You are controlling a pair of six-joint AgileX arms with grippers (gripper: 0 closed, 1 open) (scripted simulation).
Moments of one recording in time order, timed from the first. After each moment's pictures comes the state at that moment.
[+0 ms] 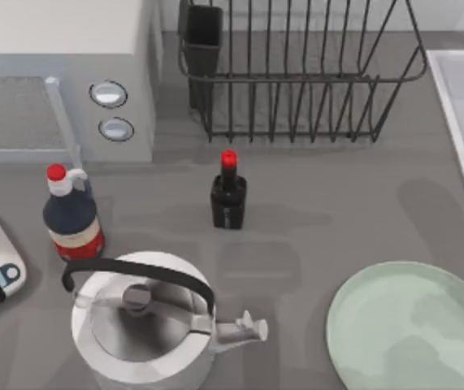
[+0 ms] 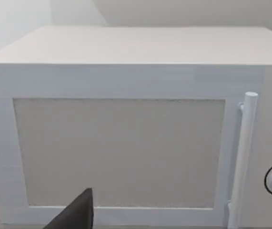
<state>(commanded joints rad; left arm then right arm) 0.00 0.00 0.00 0.00 0.00 0.00 0.29 1.50 1.01 -1.32 0.03 2.88</state>
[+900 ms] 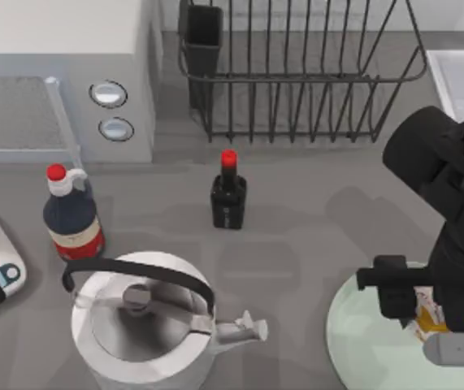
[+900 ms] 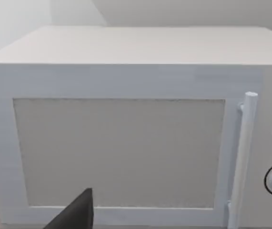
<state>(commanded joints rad) 0.00 0.00 0.00 0.00 0.00 0.00 0.59 1.56 1.04 -1.10 0.00 3.75</state>
